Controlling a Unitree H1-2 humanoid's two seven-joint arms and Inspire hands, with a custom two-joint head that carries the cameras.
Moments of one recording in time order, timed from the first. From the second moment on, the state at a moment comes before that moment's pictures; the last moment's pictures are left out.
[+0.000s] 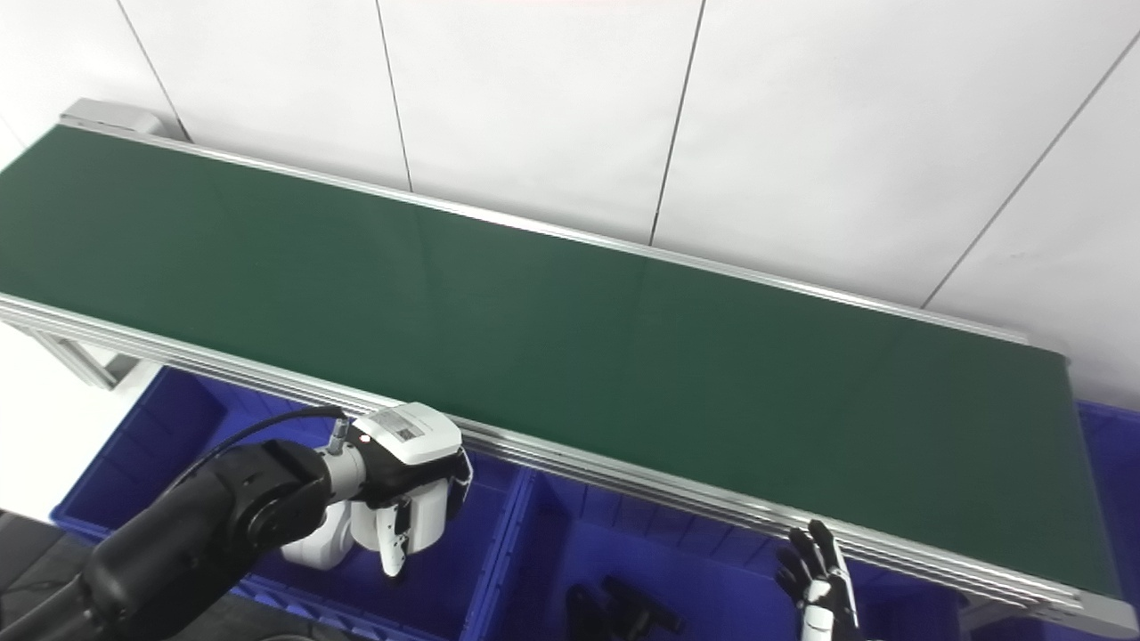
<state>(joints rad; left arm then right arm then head) -0.05 0.49 -0.43 -0.23 1.01 0.07 -0.72 0.37 0.04 0.06 -0.03 -0.01 -0.26 -0.05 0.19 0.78</state>
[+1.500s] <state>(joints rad) 0.47 -0.02 -0.04 -0.47 0.14 0.04 -0.15 0.38 0.16 0.15 -0.01 -0.26 -0.24 -0.19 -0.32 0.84</state>
